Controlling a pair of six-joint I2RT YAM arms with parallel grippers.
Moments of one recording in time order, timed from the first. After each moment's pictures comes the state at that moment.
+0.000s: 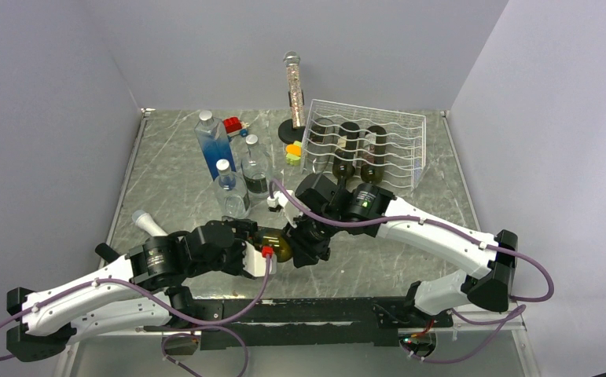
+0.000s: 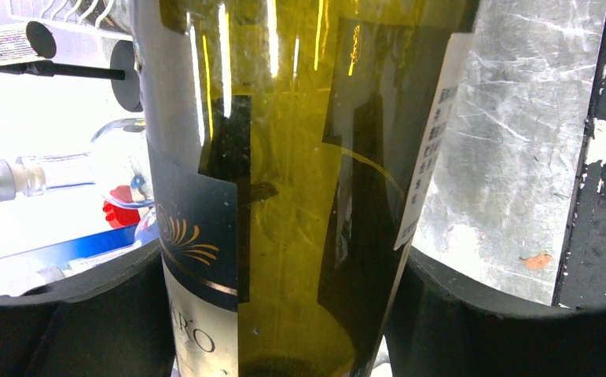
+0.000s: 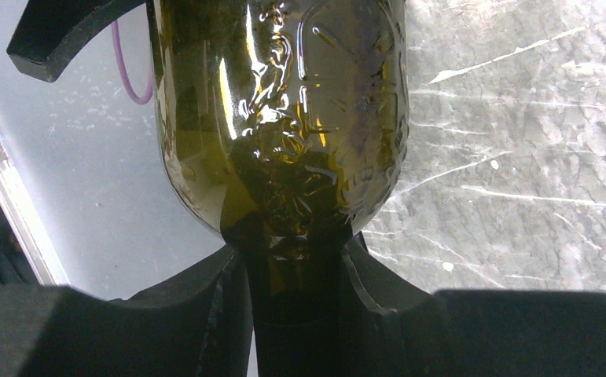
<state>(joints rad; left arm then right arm) -1.16 0.71 0.82 -0.77 -0.22 0.71 1.09 1.38 1.35 -0.96 -0.37 0.09</state>
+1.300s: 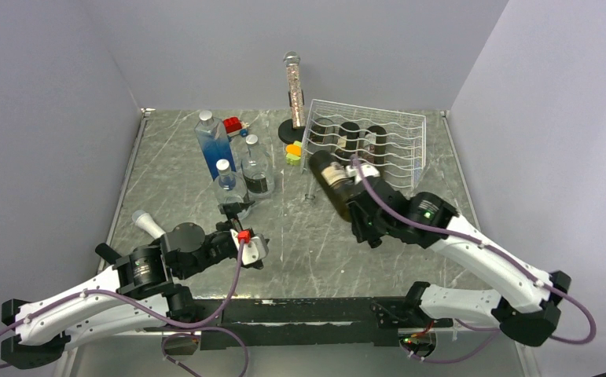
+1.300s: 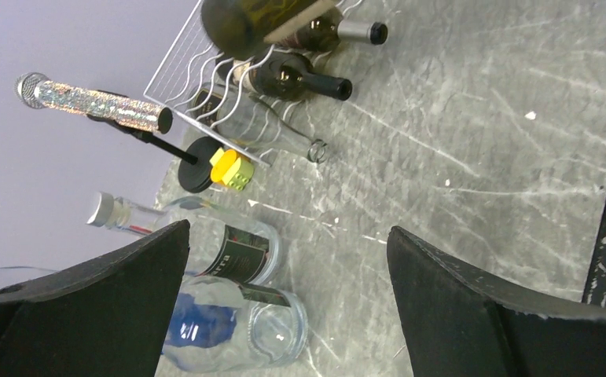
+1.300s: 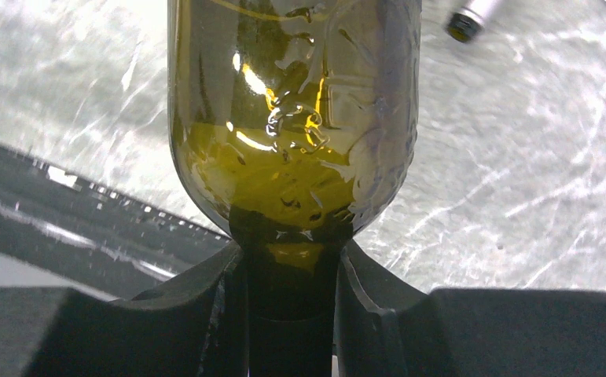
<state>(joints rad) -1.16 0.57 0.73 -0.37 -0.20 0.56 0.88 1.02 1.18 -1.16 0.29 0.46</state>
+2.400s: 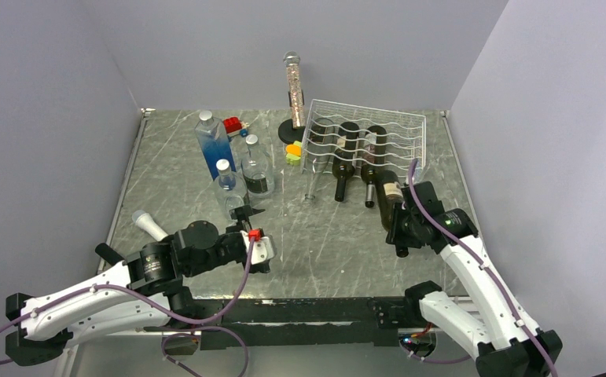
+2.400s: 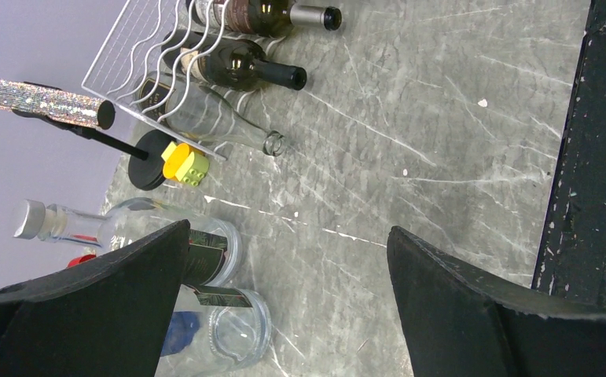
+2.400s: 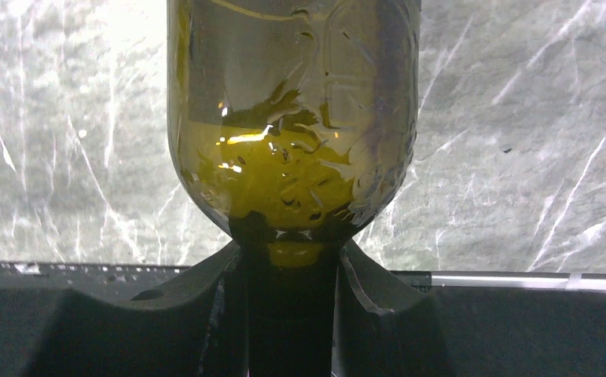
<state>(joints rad) -1.16 0.64 0.73 -0.39 -0.14 0.49 0.33 0.85 0.84 -1.09 0.06 0.43</state>
